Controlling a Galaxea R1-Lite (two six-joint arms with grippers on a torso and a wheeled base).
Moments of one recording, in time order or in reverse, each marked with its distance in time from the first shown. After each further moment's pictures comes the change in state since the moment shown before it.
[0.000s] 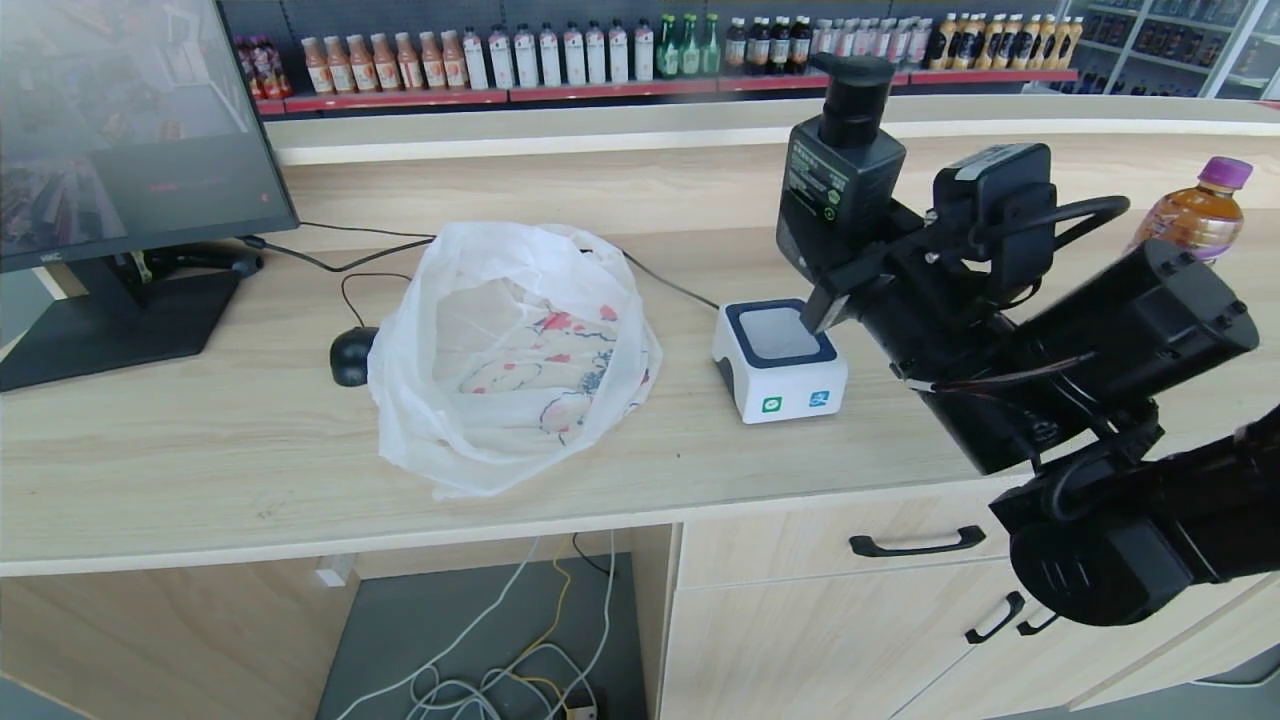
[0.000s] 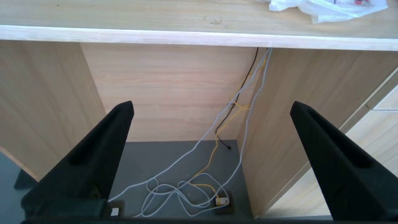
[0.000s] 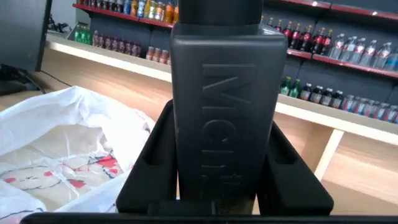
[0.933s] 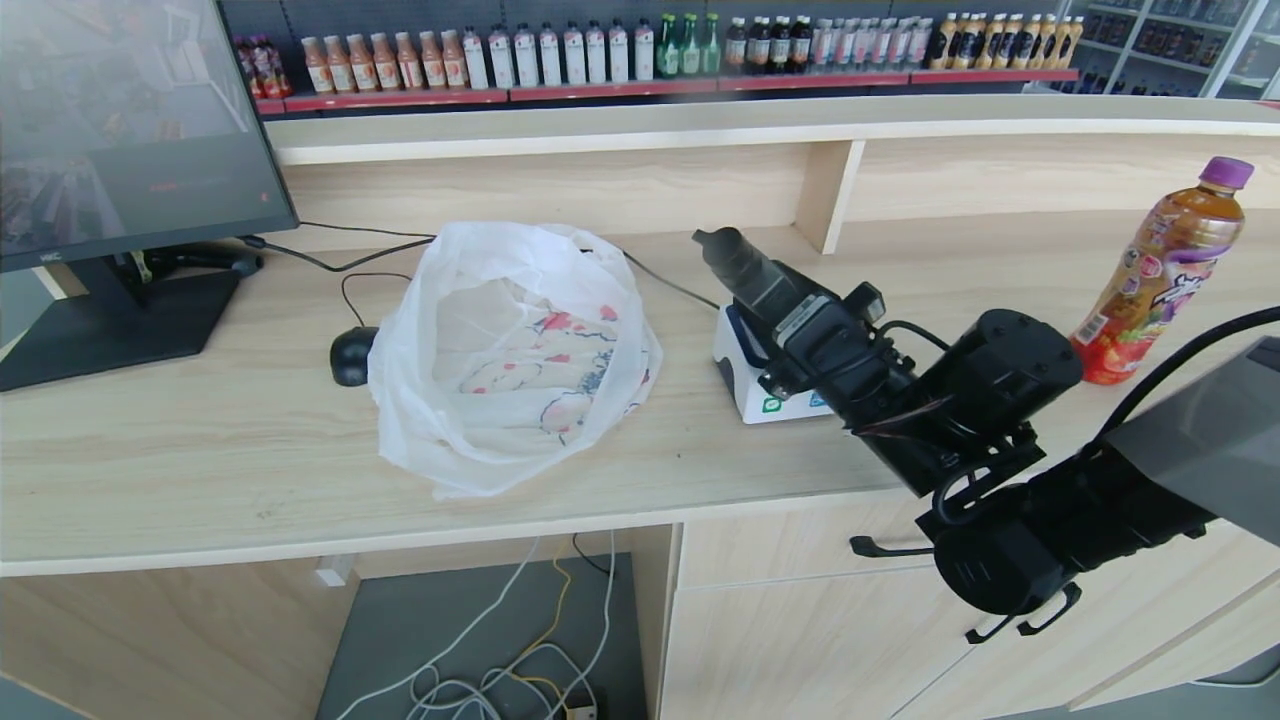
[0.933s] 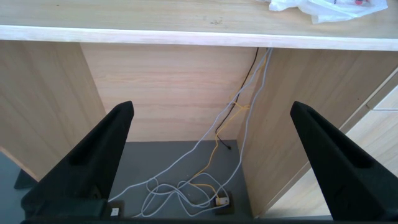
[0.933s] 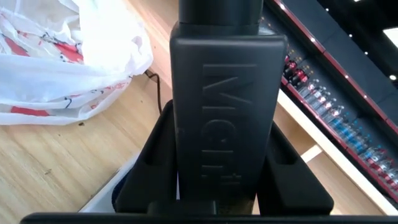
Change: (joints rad) left arm 0.000 0.000 0.000 0.000 0.000 0.000; right arm -0.060 0.193 -0.036 0.001 0.117 -0.501
